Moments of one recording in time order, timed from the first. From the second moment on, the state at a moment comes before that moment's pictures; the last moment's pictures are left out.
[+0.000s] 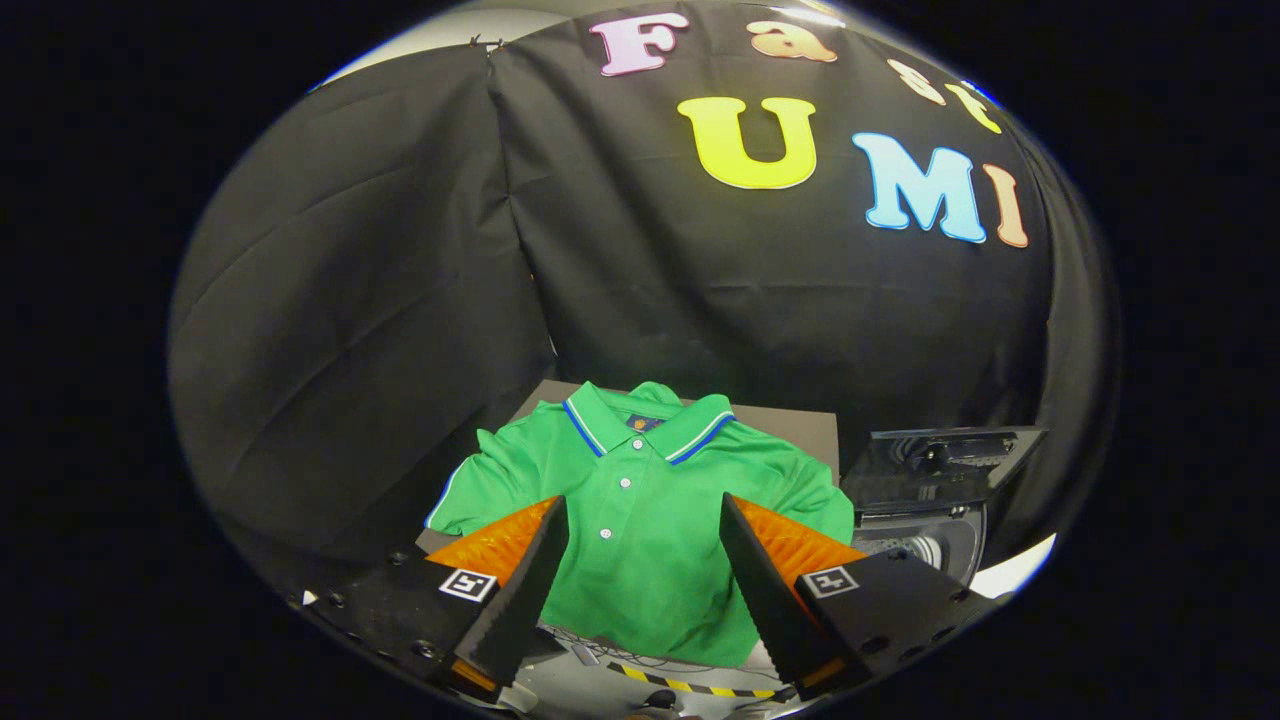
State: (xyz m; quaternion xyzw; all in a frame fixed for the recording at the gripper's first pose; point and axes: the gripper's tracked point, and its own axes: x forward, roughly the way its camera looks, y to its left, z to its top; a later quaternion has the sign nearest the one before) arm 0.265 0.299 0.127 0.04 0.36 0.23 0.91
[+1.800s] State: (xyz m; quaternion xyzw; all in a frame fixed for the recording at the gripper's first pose) arm 0.294 0.350 0.035 -0.06 0.42 0.20 0.88
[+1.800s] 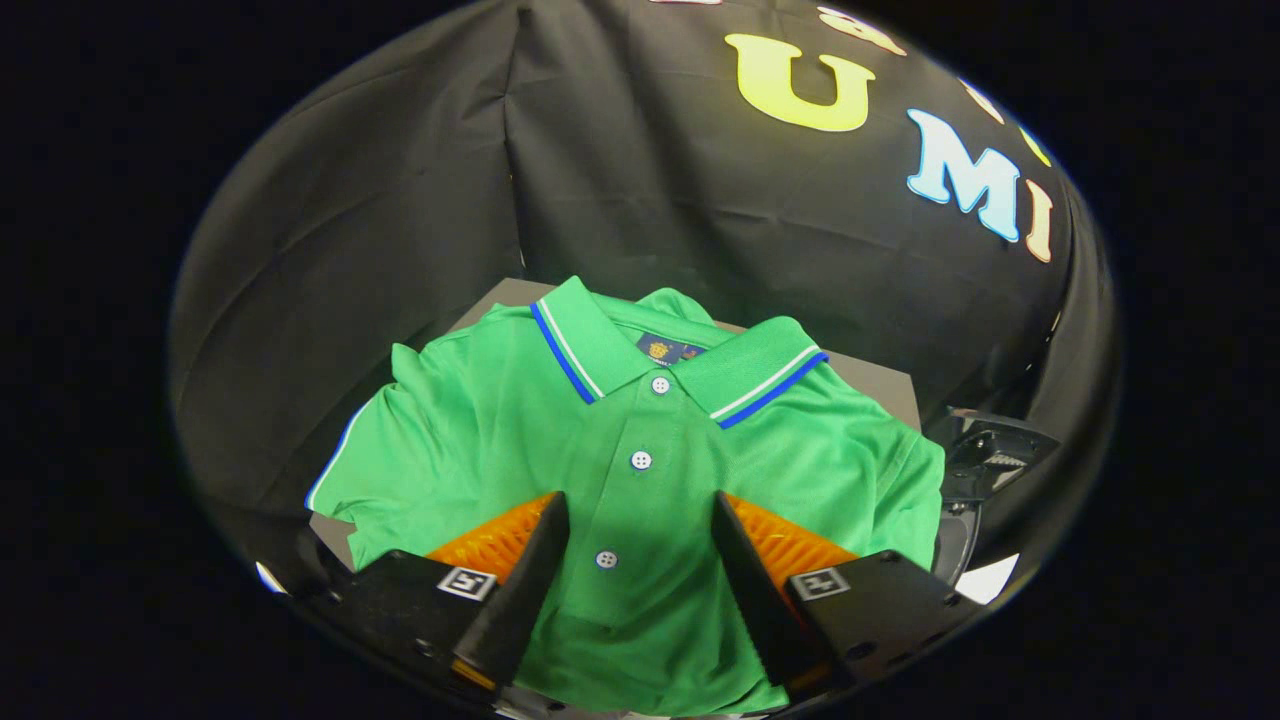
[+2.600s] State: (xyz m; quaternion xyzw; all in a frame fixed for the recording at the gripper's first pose) arm 0.301 0.345 0.071 -0.05 0.34 0.22 0.91
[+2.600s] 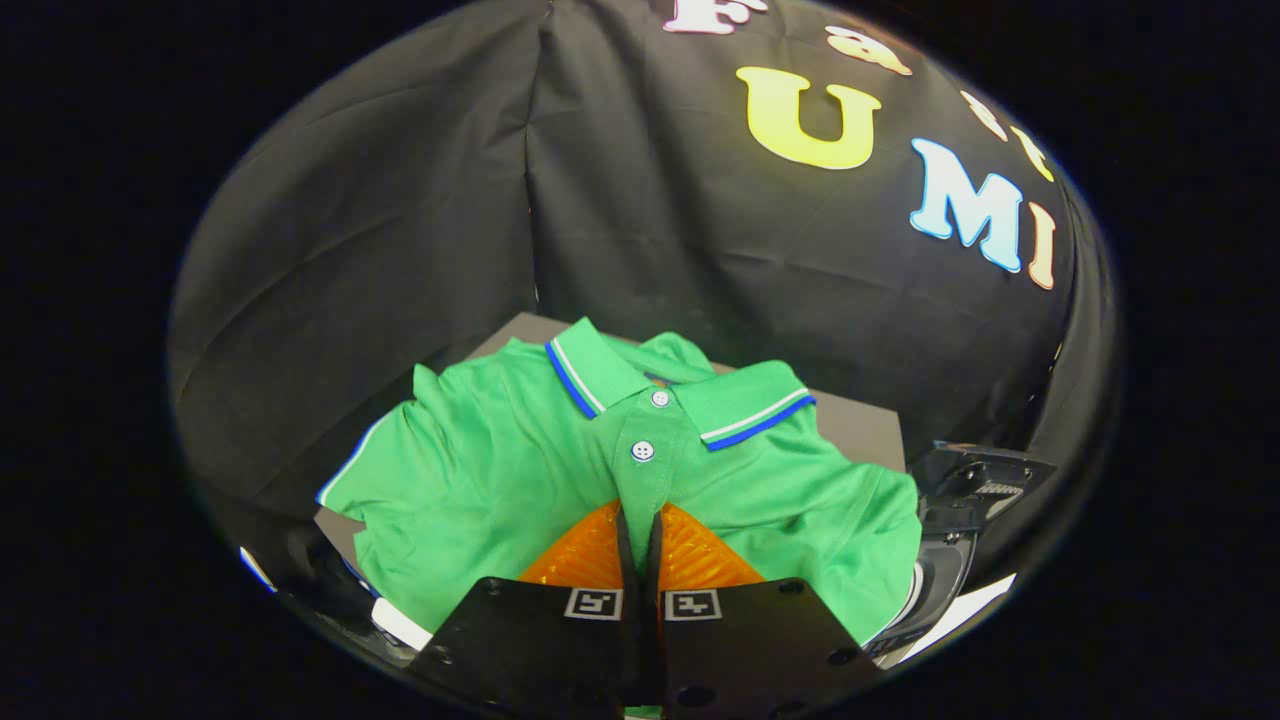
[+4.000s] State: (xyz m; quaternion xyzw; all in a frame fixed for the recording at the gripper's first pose) arm 0.320 0.164 0.187 0.01 0.23 0.12 0.97
